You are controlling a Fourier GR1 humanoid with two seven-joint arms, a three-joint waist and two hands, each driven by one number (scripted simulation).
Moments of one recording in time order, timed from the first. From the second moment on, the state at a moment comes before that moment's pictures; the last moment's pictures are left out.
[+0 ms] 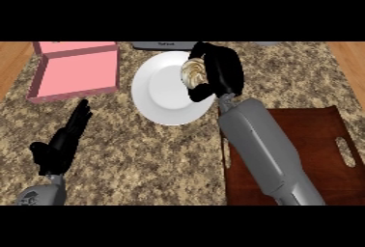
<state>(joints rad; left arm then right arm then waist) -0.09 0.19 0.10 -1.32 -0.02 -0.09 -0.12 -0.83 -0.01 0.22 -1.08 0.91 -0.23 0.39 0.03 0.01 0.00</state>
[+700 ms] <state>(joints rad) -0.14 0.18 0.07 -1.31 -0.03 -0.11 -0.12 -1.07 0.00 0.34 -0.60 0.56 -0.61 0.41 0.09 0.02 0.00</state>
